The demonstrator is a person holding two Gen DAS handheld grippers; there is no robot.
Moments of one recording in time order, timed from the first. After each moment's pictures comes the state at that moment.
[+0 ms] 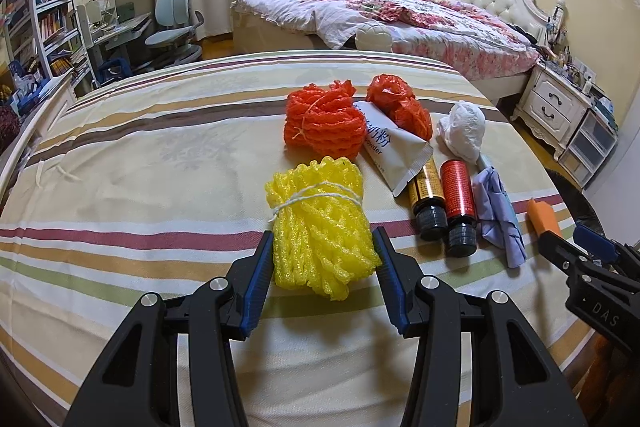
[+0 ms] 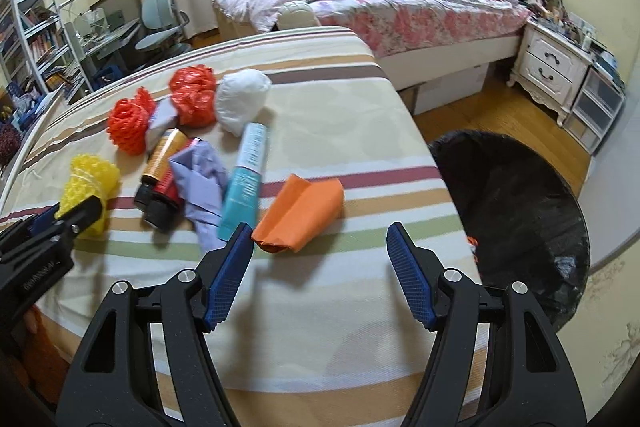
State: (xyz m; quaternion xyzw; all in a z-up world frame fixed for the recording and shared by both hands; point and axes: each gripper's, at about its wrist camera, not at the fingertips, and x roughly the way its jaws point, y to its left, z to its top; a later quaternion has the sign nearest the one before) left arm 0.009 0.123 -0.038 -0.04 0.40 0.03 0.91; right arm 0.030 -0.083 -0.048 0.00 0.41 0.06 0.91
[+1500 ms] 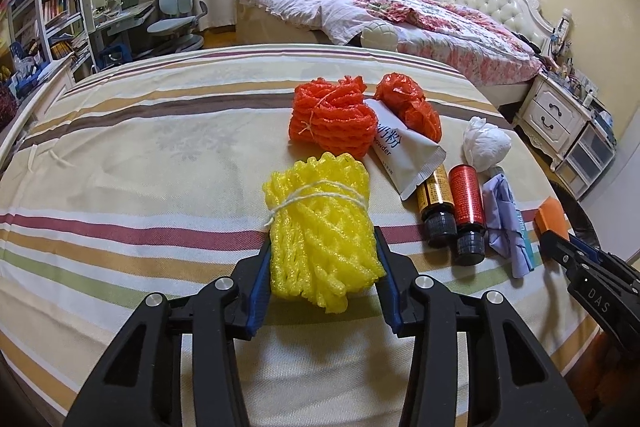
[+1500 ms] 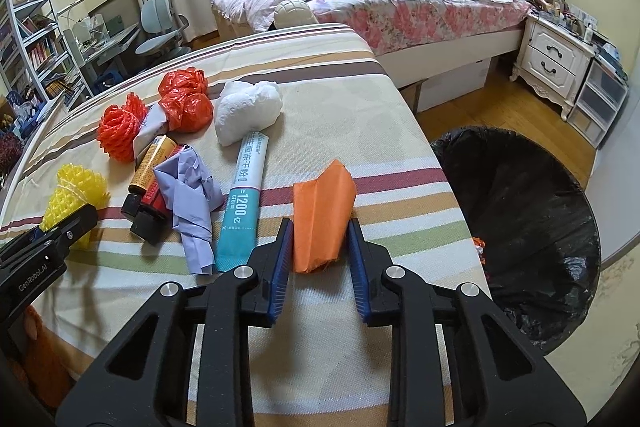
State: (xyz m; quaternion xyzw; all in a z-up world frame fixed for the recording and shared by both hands) left arm 0.011 0.133 -0.039 -0.06 0.40 0.03 0.91; right arm 0.043 -0.084 -0.055 0.02 0.41 0.07 0.91
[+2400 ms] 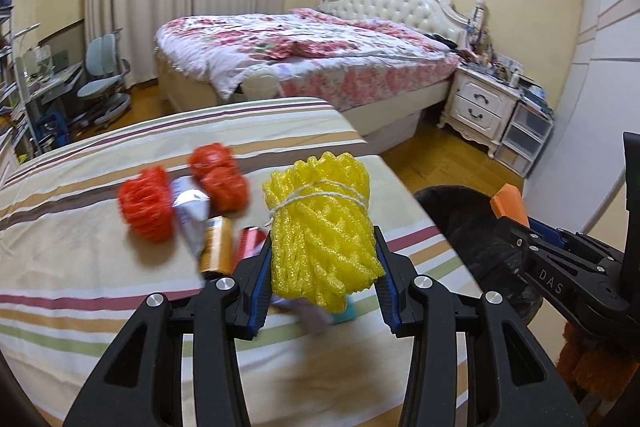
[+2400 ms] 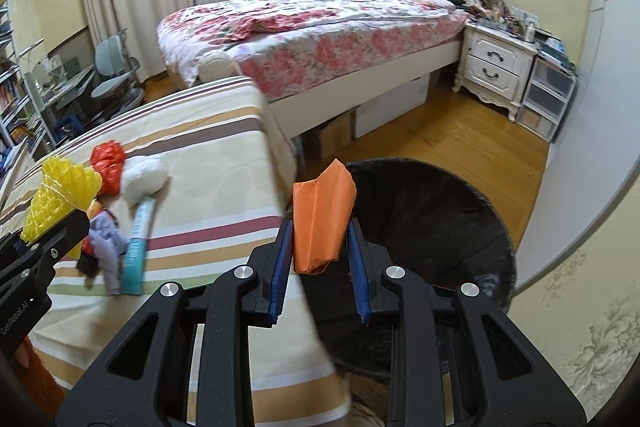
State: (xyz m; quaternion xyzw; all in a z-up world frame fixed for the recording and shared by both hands) left arm 0.032 0.000 -0.002 -0.01 0.34 -0.10 0.93; right arm 0.041 -0.185 -0.025 0.04 0.36 -0.03 0.93
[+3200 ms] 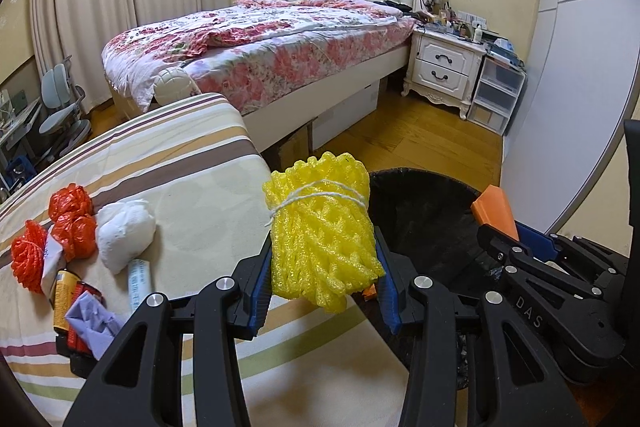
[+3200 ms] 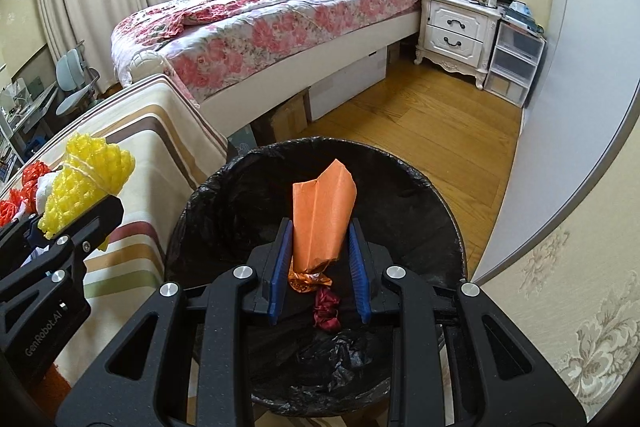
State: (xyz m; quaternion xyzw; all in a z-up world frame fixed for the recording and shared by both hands) left arm 0.075 -0.119 -0.033 0.06 0.36 -0.16 0.92; right arm 0.061 -0.268 -0.061 0.07 0.39 -0.08 0.92
